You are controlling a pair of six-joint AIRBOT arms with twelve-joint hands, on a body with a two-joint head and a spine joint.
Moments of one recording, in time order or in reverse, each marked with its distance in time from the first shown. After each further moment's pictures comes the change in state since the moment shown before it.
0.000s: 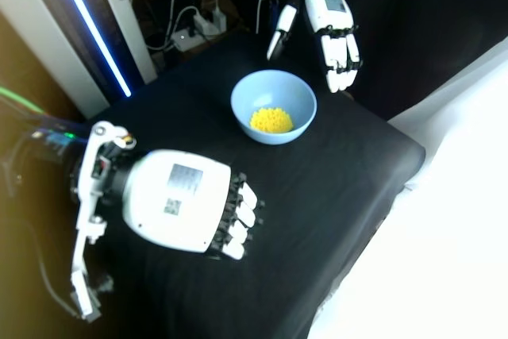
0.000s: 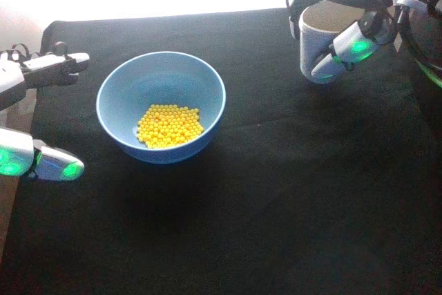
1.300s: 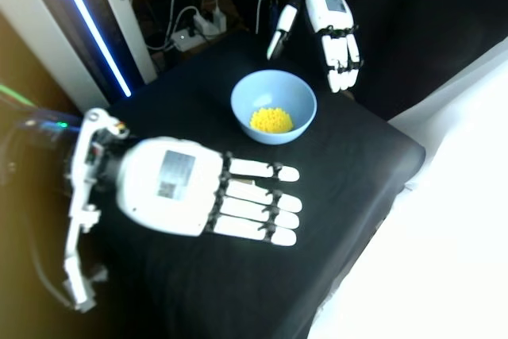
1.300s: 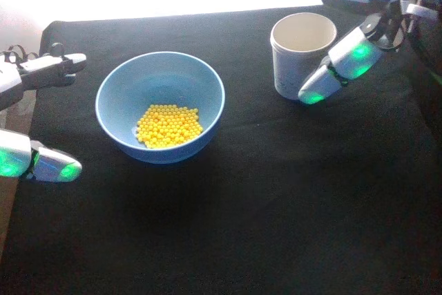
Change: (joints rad) left arm 0.008 0.006 -0.002 -0.010 0.007 0.000; right arm -0.002 0.055 -0.072 -0.055 0.015 0.000
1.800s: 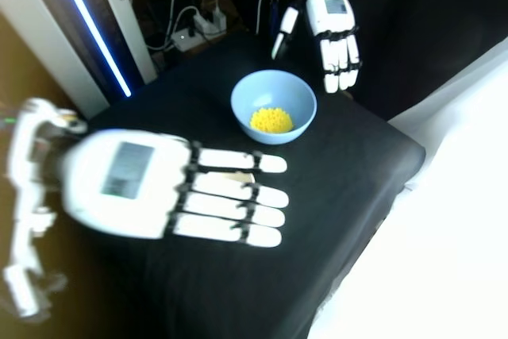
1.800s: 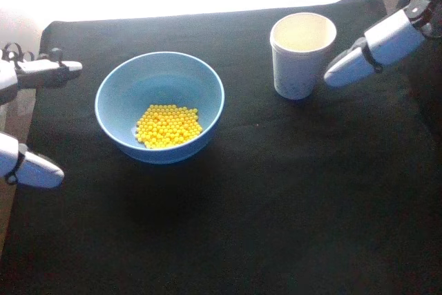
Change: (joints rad) left arm -0.085 0.035 0.013 0.157 0.142 -0.003; right arm 0.000 0.144 -0.104 0.021 0.118 -0.014
